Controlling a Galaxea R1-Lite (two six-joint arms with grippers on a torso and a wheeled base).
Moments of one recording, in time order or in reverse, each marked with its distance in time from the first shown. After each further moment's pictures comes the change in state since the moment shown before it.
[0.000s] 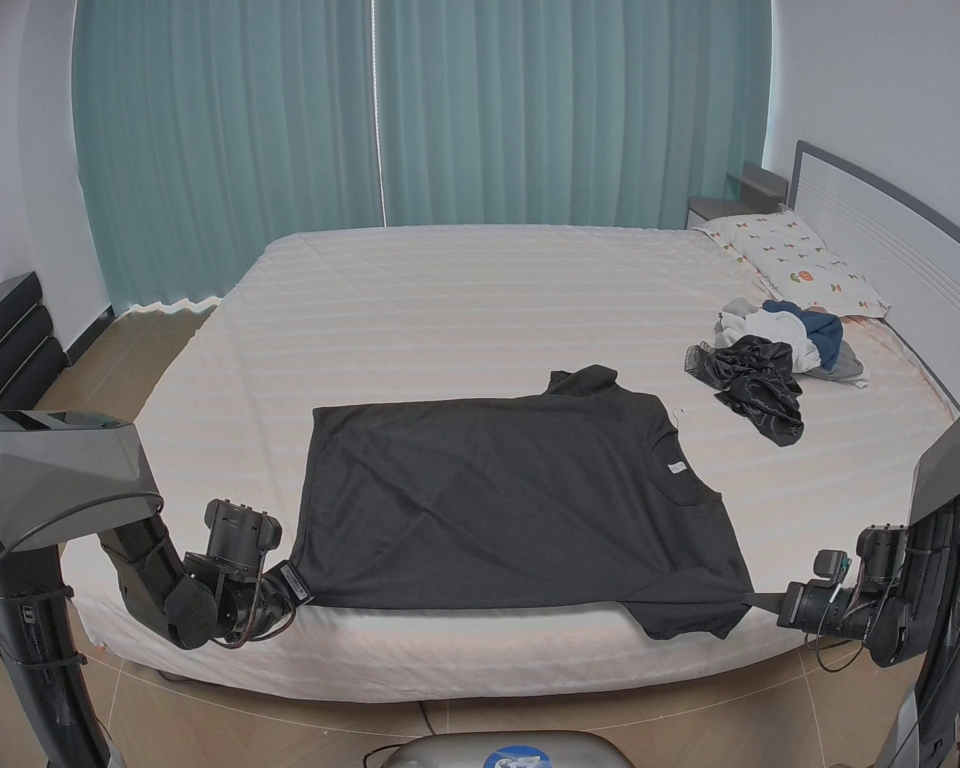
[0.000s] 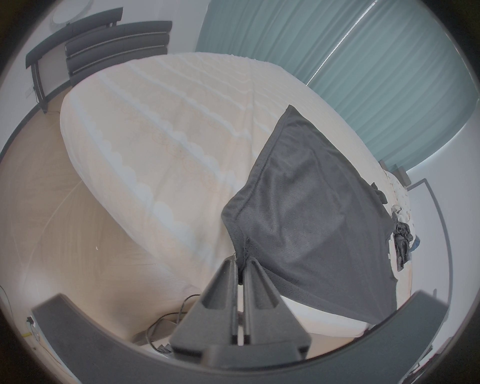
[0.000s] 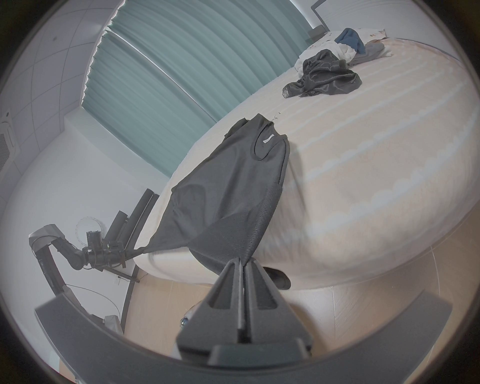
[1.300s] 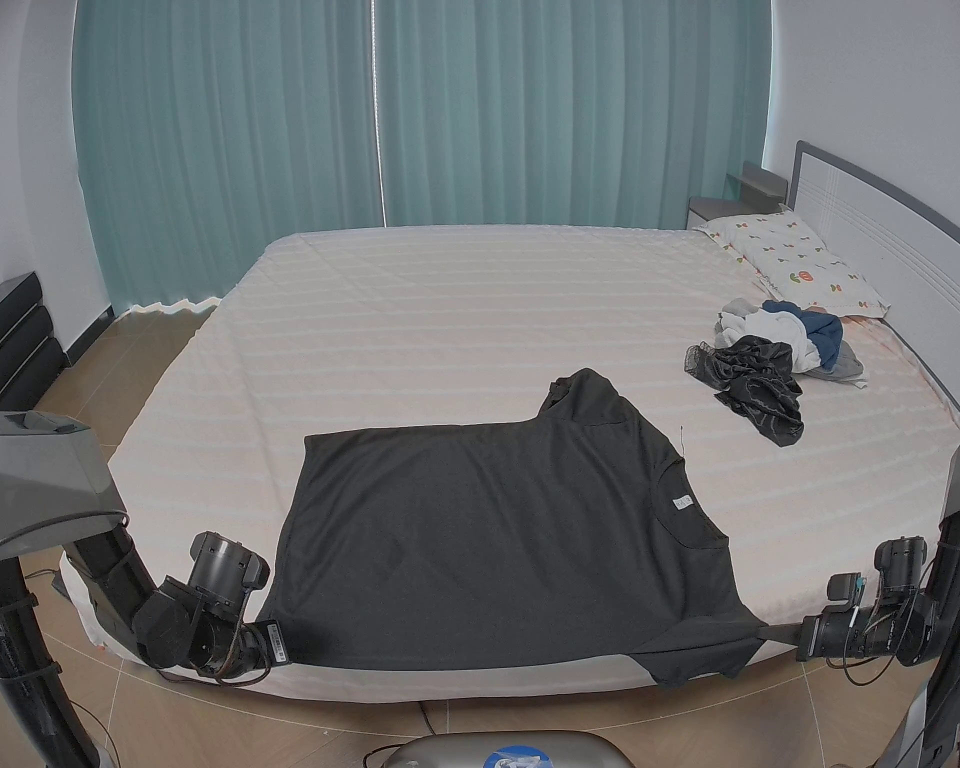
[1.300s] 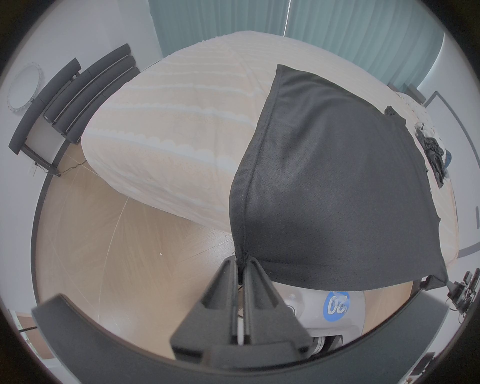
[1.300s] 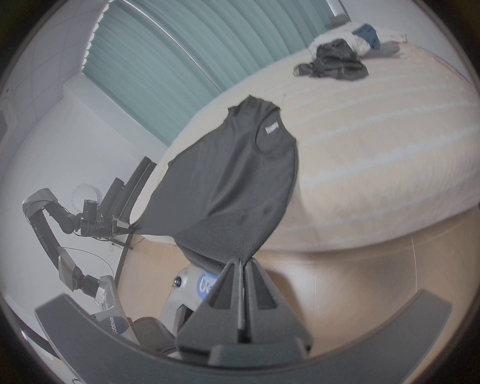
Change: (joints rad) left arm -0.025 -0.130 0.130 0.247 0.041 0.262; right arm -0.075 -0.153 0.080 0.300 0.046 -0.312
